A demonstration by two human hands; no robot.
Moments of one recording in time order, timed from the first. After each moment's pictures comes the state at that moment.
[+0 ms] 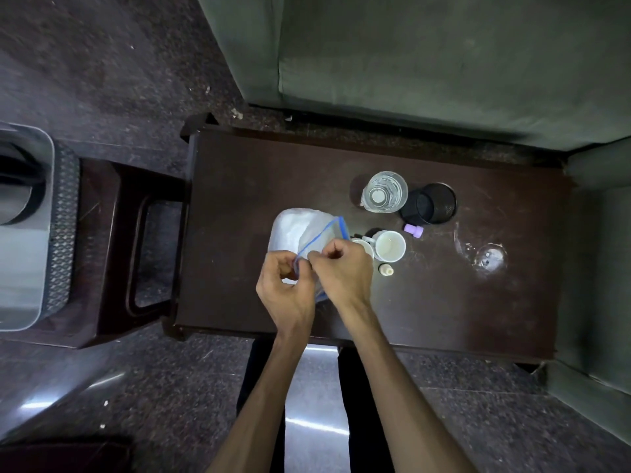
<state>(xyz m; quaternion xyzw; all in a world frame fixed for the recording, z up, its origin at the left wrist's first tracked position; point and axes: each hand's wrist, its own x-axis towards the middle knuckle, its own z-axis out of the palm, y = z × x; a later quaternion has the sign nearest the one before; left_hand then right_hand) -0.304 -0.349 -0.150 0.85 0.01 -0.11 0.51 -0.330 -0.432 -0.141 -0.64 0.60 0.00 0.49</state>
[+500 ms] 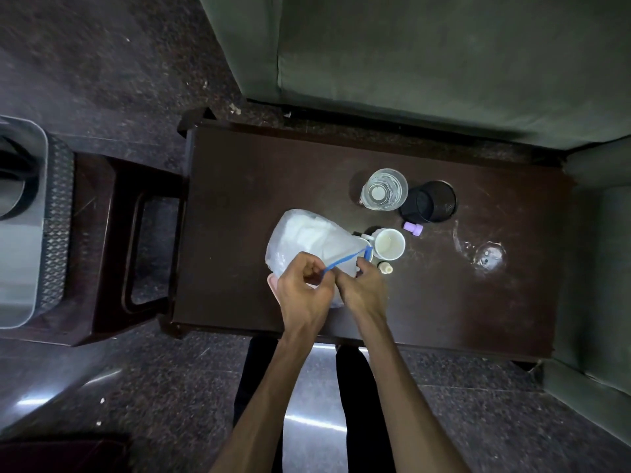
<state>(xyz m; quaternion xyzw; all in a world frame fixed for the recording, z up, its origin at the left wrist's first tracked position) -0.318 -0.351 -0.149 0.83 -0.06 -0.29 0.47 -0.372 -0.432 -0.157 -0.58 0.66 0.08 0.46</state>
